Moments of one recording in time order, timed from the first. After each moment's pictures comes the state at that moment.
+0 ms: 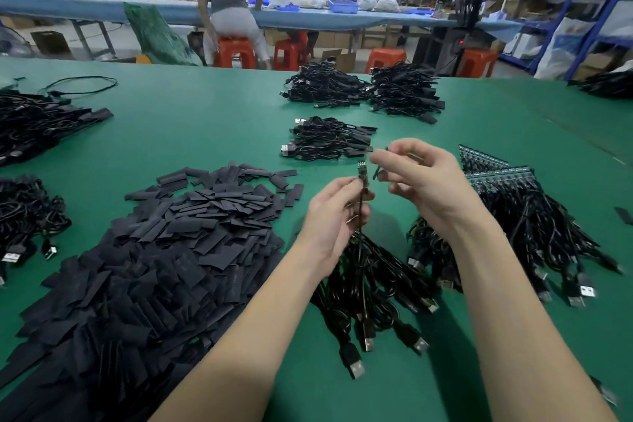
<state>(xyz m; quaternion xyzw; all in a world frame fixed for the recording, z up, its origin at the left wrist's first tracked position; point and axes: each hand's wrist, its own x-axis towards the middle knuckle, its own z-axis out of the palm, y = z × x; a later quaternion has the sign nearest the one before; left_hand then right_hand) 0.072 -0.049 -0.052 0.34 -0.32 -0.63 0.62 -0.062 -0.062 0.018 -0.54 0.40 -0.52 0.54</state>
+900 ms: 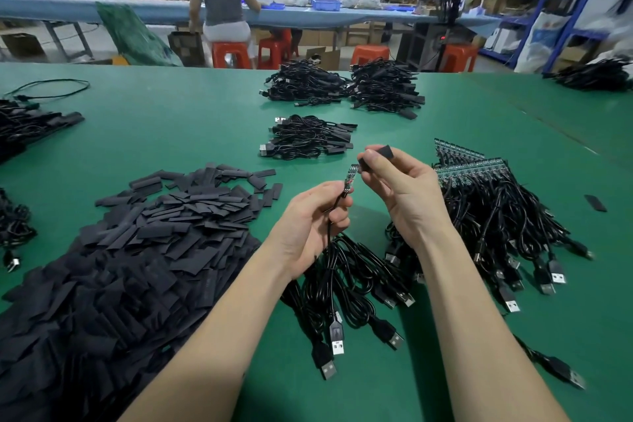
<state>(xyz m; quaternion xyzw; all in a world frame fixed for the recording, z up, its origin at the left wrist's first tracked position) 0.081 -0.041 -0.050 0.27 -0.36 -0.69 0.57 -0.068 -0.070 -0.014 -0.43 0.31 -0.60 0.60</state>
